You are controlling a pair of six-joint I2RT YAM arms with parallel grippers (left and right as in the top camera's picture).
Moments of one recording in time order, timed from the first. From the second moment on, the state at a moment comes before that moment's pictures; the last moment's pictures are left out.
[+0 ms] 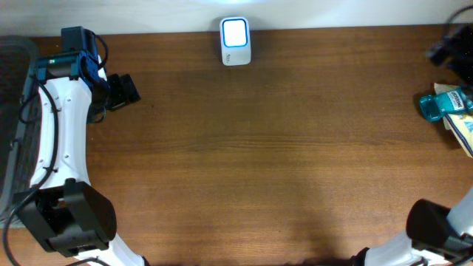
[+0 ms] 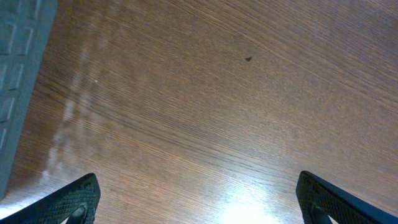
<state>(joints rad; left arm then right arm) 0.14 1.87 1.81 -1.23 -0.02 -0.28 -0.38 1.79 2.51 -1.69 -0.27 0.35</state>
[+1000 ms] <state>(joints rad) 0.14 1.87 1.81 -1.23 0.03 -0.28 0.14 1.52 1.80 -1.69 -0.14 0.28</state>
